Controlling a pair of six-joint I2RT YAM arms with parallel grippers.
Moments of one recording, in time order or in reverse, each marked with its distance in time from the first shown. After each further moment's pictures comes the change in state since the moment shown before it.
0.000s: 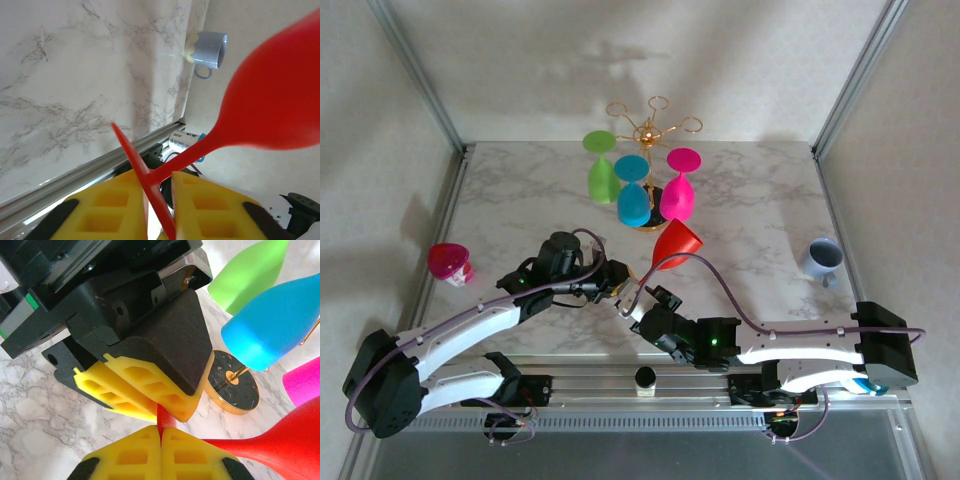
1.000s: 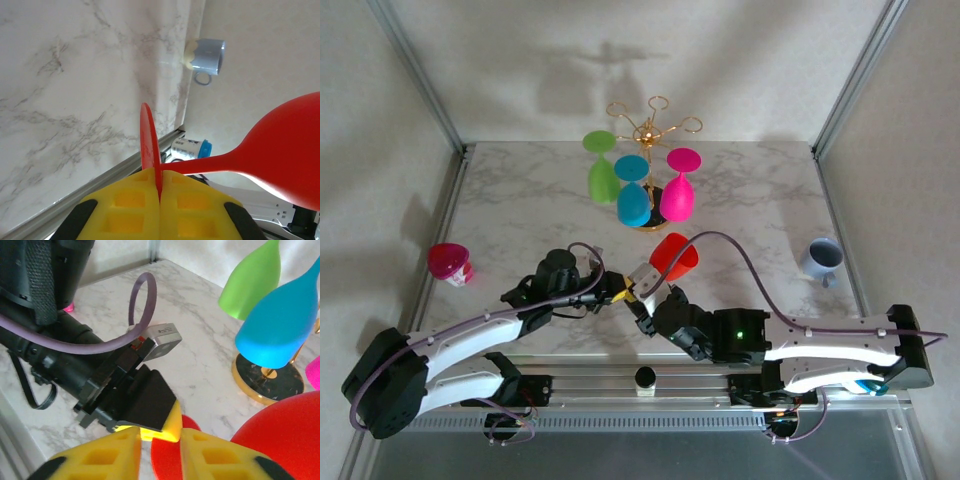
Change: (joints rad) left arm -0.010 -0.009 -0.200 0.291 -0.038 -0.021; right arm 0.032 -0.122 0.199 -0.303 -0.112 0.332
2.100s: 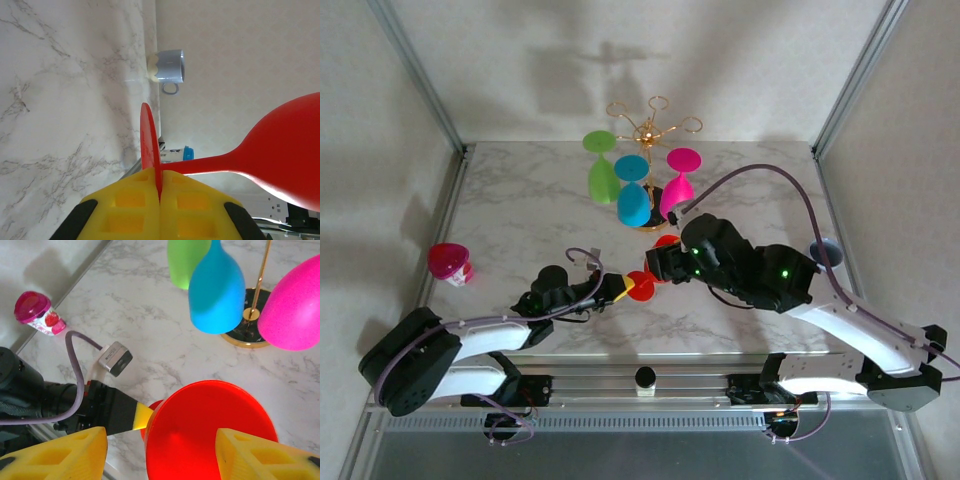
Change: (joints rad) left arm -0.002 0.150 -0.195 0.590 -0.009 0.014; right arm -0.378 0.067 0.491 -0.589 -0.384 0.284
